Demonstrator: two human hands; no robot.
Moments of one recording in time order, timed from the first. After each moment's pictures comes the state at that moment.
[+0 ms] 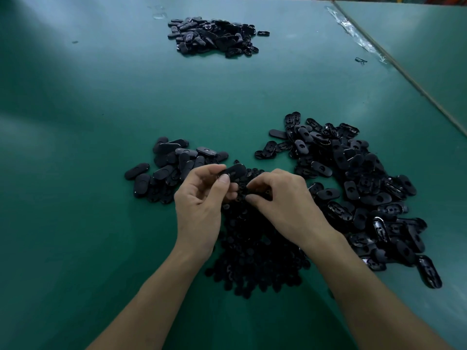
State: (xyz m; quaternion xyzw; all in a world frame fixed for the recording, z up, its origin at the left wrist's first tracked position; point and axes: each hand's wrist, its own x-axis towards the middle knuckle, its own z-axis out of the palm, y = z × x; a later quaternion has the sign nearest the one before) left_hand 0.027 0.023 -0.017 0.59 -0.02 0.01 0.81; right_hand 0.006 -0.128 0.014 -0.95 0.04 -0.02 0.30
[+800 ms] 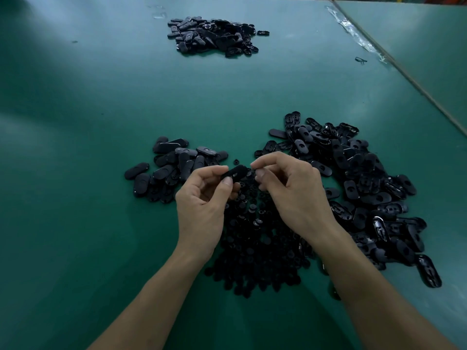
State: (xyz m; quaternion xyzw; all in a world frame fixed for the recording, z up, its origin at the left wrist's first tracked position) left_hand 0.024 0.022 -0.016 0.64 -0.03 0.03 0.77; right_hand 0.005 -0.129 0.028 -0.88 0.05 -0.12 0.46
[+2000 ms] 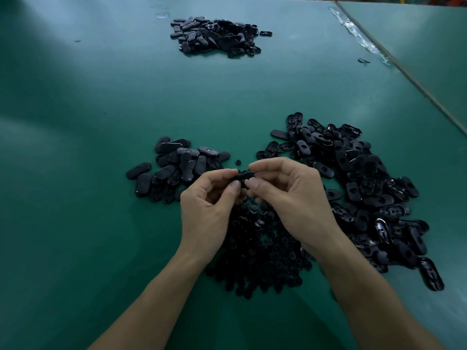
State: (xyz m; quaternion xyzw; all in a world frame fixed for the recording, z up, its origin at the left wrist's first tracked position) left_hand 0.022 0.022 -0.014 0.65 -0.05 0.01 0.76; right_hand -0.004 -0.121 0.034 -0.74 0.05 -0.05 0.67
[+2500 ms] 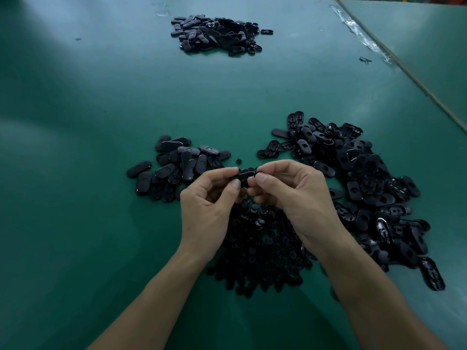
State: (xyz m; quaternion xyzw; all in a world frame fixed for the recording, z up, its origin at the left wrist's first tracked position) left_hand 0.021 0.022 -0.014 0.65 -0.05 0.02 0.76; right_hand -0.006 -0.123 0.033 -0.66 0.10 -0.03 0.75
